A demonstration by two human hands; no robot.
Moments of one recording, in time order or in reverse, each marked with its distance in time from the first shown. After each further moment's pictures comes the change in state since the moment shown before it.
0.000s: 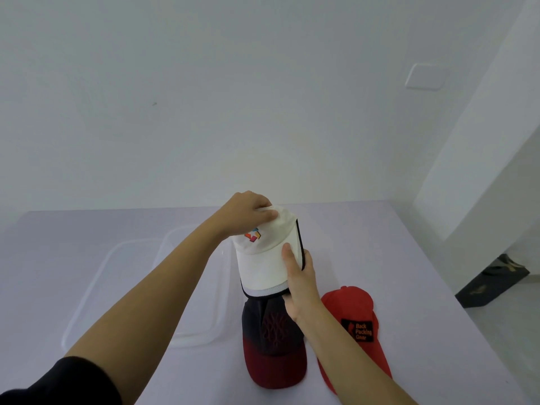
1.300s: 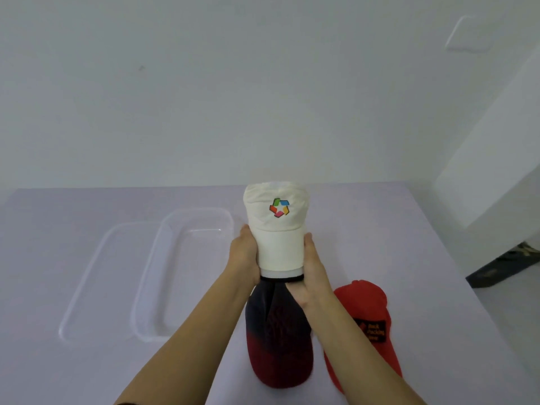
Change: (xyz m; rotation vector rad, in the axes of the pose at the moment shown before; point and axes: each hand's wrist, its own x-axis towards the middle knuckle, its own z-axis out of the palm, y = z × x) left_hand 0.013 -0.050 0.101 -1.342 0.317 -0.854; right_hand 0.059 0.016 -0.004 0.408 -0.063 0.228
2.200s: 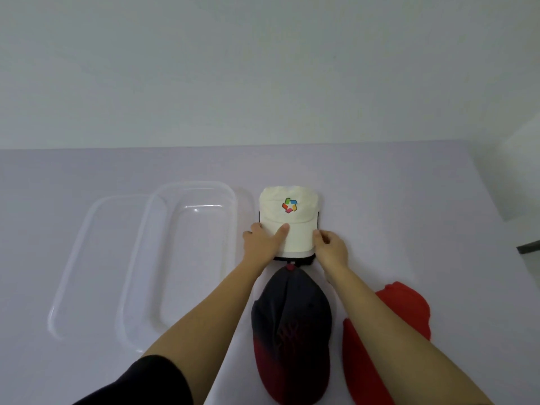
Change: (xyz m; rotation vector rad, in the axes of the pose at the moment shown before) left_hand 0.144 -0.055 -0.006 0.931 0.106 0.069; right_hand 0.153 0.009 -0.091 -1.117 0.427 -0.055
